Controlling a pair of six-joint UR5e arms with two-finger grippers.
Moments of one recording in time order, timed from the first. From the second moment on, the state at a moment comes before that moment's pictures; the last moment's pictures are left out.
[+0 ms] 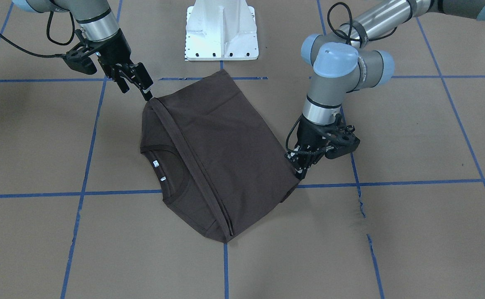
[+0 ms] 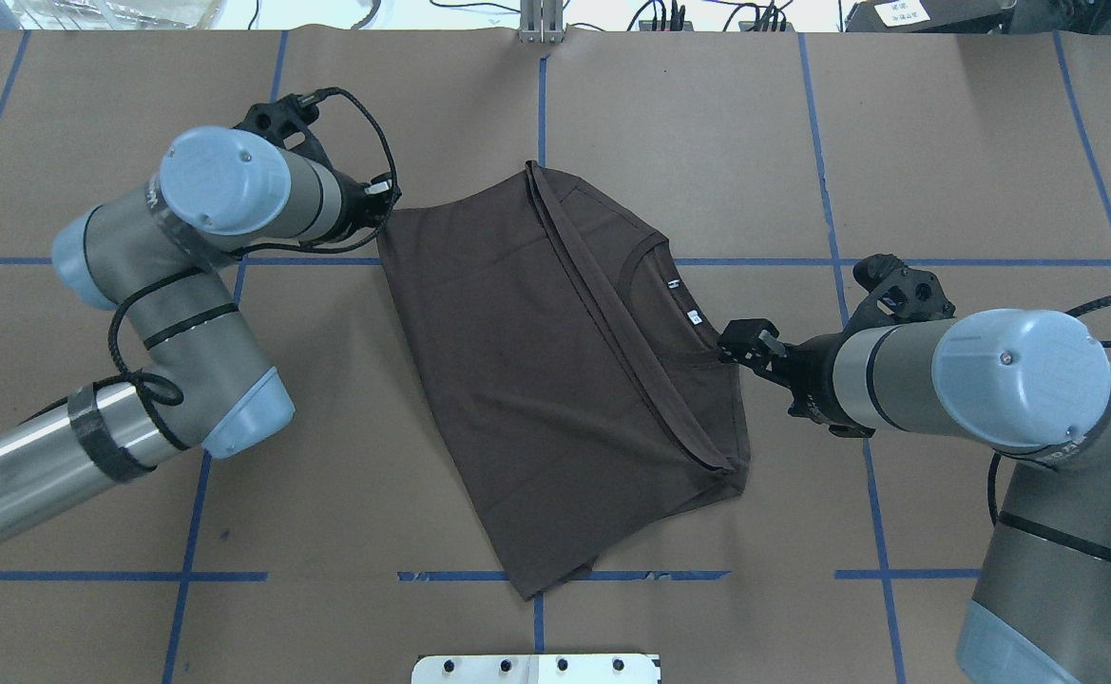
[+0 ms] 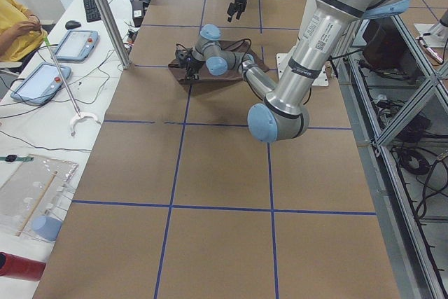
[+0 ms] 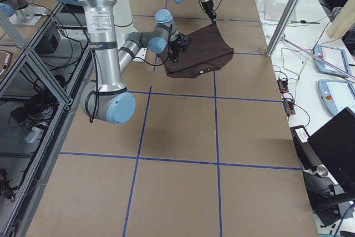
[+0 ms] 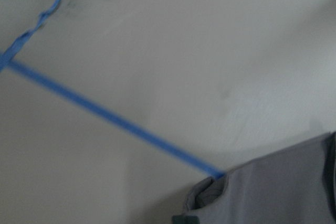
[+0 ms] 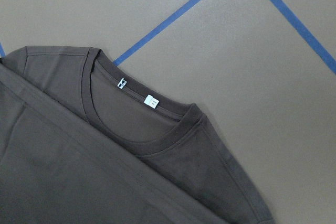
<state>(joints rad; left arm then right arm) -0.73 -2.18 -1.50 -2.02 -1.67 -1.57 0.49 -1.41 2.16 -1.32 1.68 1.87</state>
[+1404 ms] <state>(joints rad) -0.83 -2.29 -1.22 -2.37 -1.66 -1.59 0.43 -1.23 2.04 -1.33 1.62 1.84</state>
